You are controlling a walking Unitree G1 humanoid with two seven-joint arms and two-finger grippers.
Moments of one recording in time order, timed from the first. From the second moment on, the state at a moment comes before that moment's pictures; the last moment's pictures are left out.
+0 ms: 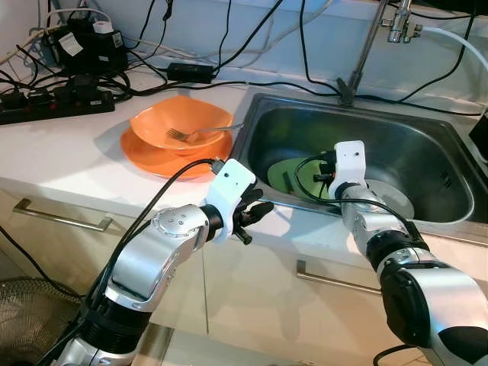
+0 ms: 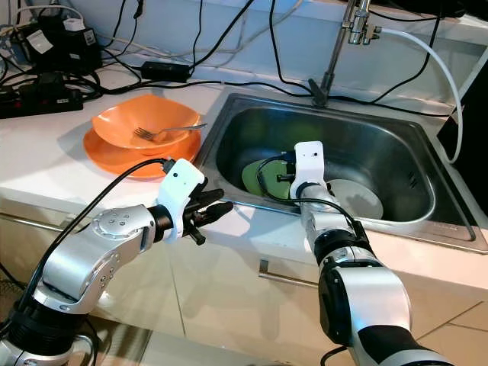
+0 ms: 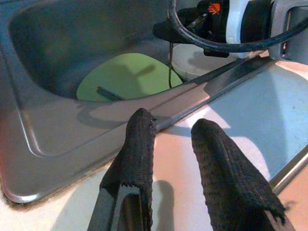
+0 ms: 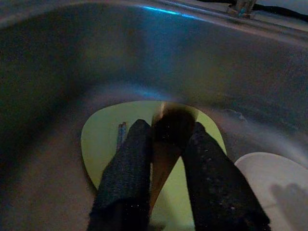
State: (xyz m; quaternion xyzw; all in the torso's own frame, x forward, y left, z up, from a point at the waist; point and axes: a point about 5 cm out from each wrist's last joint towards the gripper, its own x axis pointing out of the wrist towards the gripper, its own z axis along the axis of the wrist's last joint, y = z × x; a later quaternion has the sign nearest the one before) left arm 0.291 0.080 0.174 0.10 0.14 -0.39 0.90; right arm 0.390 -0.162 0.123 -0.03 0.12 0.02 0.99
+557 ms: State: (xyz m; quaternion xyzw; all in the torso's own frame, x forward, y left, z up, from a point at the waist) left arm 0.293 0.081 0.177 0.11 0.12 -0.38 0.91; right arm 0.390 -0.158 0.124 -0.04 0.11 0.03 0.99
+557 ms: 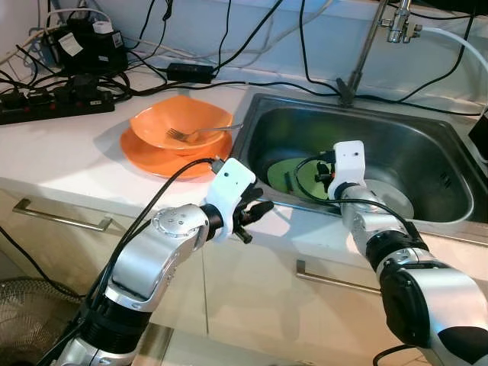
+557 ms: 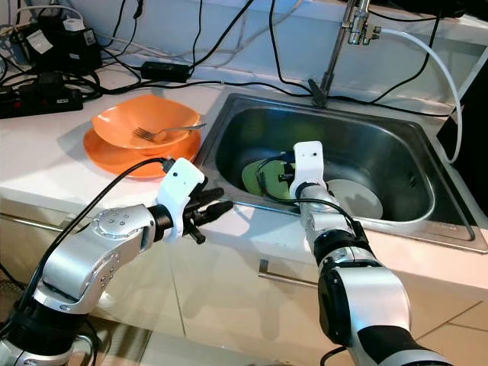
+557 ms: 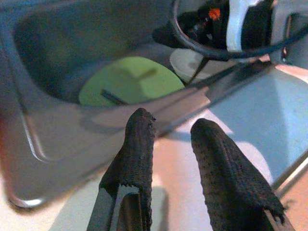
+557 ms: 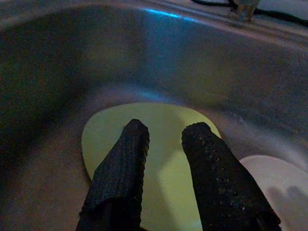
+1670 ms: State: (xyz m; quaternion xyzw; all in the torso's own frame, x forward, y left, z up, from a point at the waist) left arm 0.363 0.084 0.209 0.45 -0.09 -0.21 0.86; right arm 0.395 -0.127 0.185 0.06 -0.11 0.08 0.99
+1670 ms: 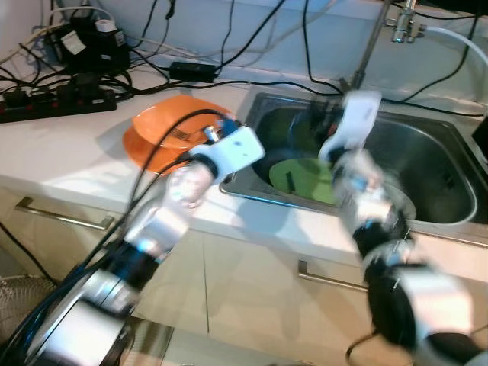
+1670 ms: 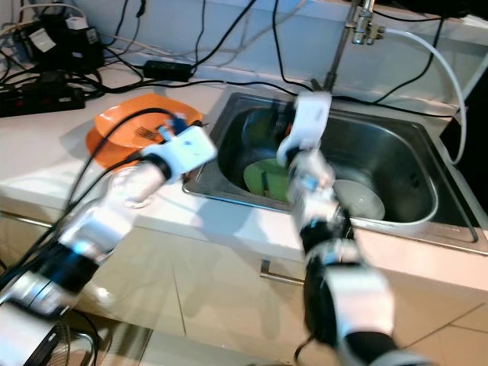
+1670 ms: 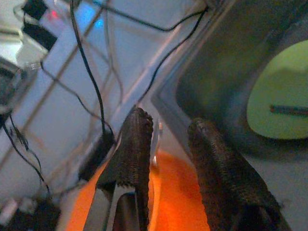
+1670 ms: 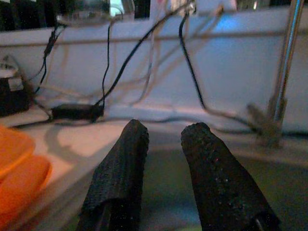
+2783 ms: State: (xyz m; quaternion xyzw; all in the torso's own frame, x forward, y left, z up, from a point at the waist) left arm 0.404 0.077 0.194 0.53 -0.06 -0.16 0.83; right arm 0.389 -0.123 0.191 0.09 -0.12 0.08 0.99
